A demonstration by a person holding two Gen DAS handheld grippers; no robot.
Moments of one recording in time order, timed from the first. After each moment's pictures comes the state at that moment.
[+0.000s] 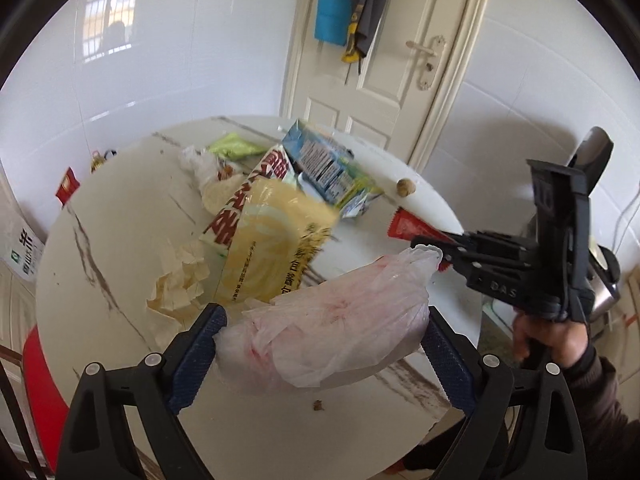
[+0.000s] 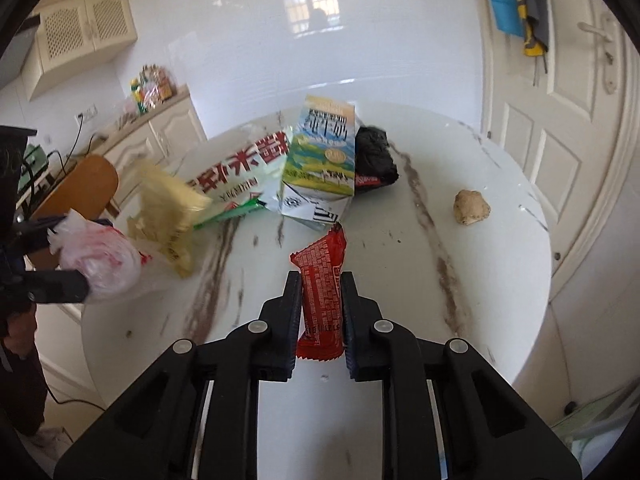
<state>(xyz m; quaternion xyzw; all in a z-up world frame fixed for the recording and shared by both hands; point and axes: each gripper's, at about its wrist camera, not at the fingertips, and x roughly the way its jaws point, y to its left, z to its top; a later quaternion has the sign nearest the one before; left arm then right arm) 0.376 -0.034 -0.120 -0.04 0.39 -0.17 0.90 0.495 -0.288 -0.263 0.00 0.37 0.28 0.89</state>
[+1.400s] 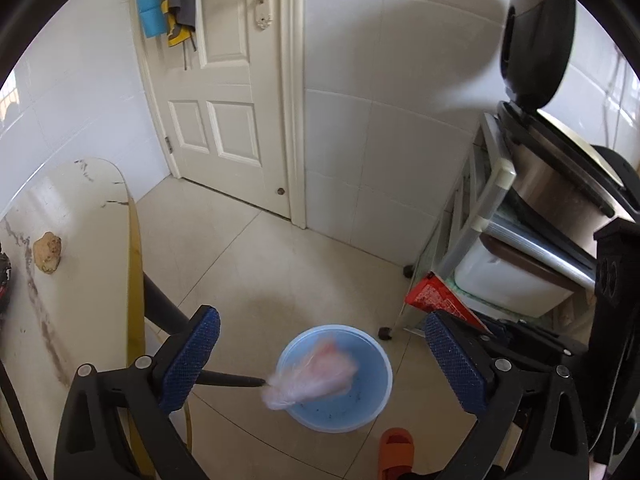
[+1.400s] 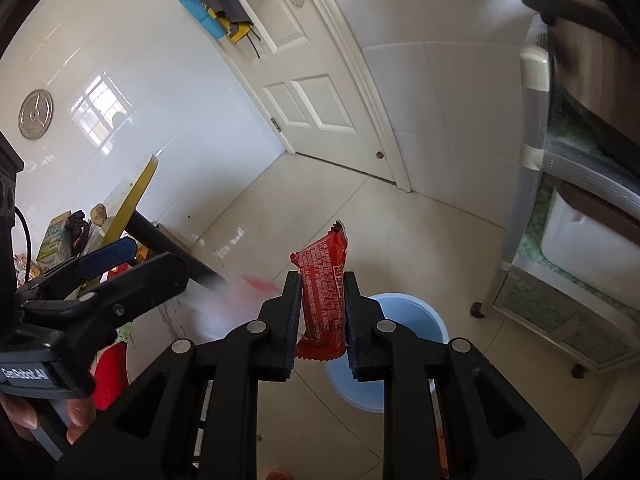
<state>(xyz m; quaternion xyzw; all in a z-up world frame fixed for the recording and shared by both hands) 0.491 -0.413 -0.233 0.11 0.41 -0.28 0.86 0.409 -0.568 -0.362 0.26 0.37 -0.04 0.89</state>
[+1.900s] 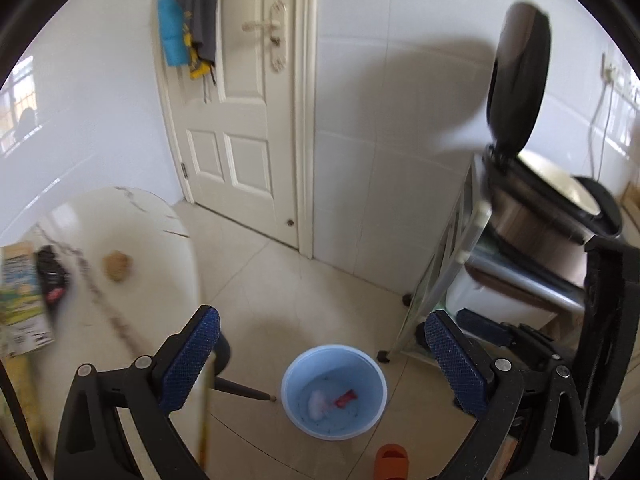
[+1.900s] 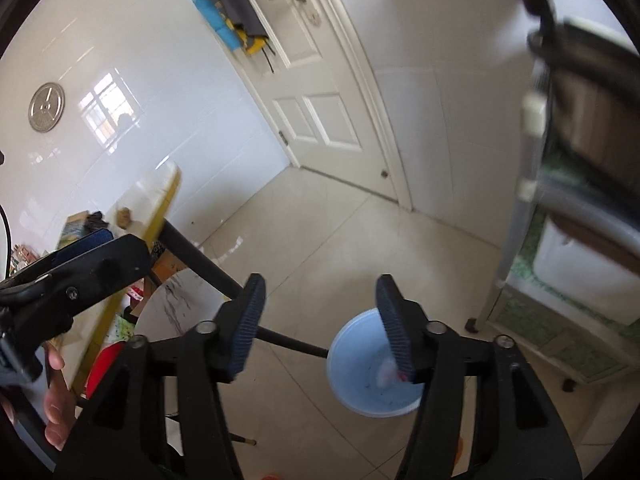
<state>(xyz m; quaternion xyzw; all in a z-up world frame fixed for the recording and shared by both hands) 0.427 -0.354 -0.163 0.08 0.35 -0.28 0.89 0.389 -0.547 -0.318 0.23 0.35 -0.05 0.91</state>
